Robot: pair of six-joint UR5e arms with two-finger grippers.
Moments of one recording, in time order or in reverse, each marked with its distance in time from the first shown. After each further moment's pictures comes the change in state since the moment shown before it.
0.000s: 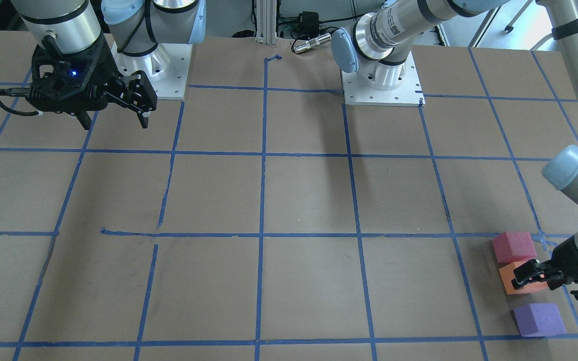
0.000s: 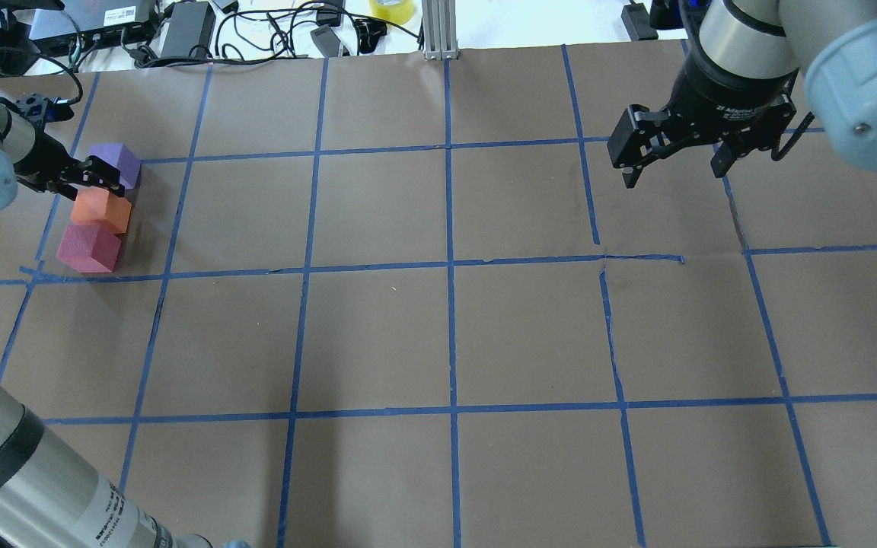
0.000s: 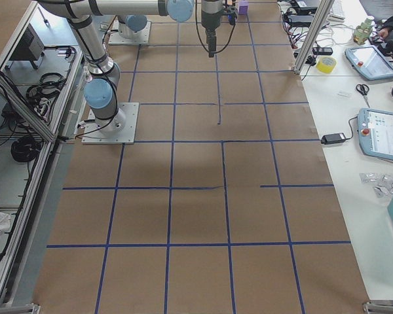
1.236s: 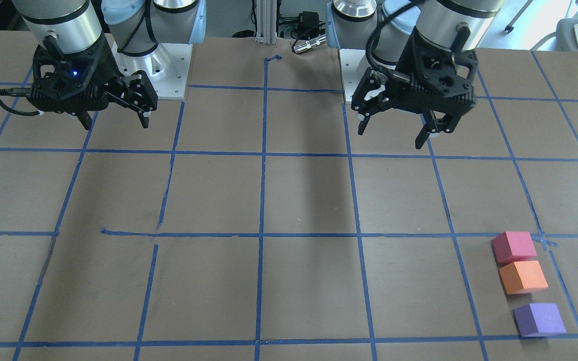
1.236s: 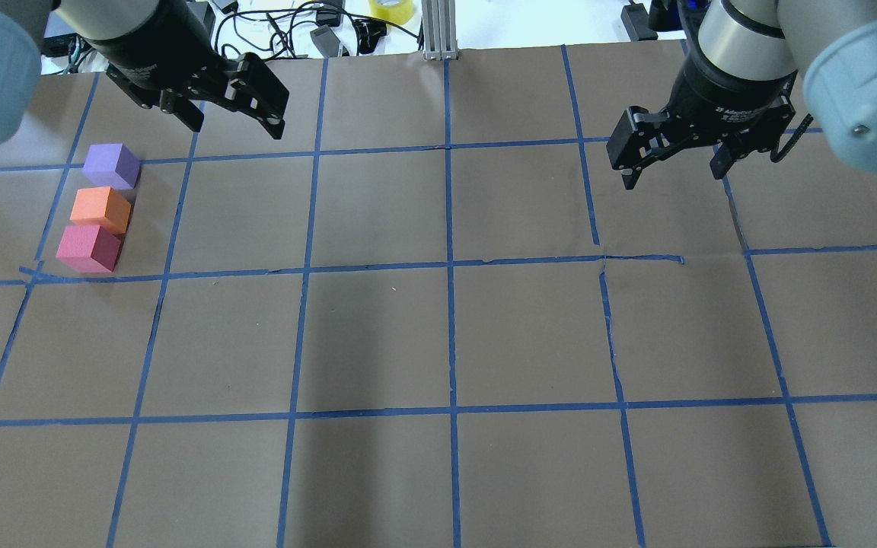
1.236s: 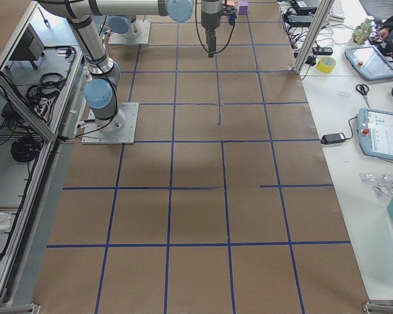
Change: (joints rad) left arm -0.579 0.530 -0.012 -0.404 0.025 -0.379; right arm 0.000 0.000 0.001 0.001 0.000 -0.001
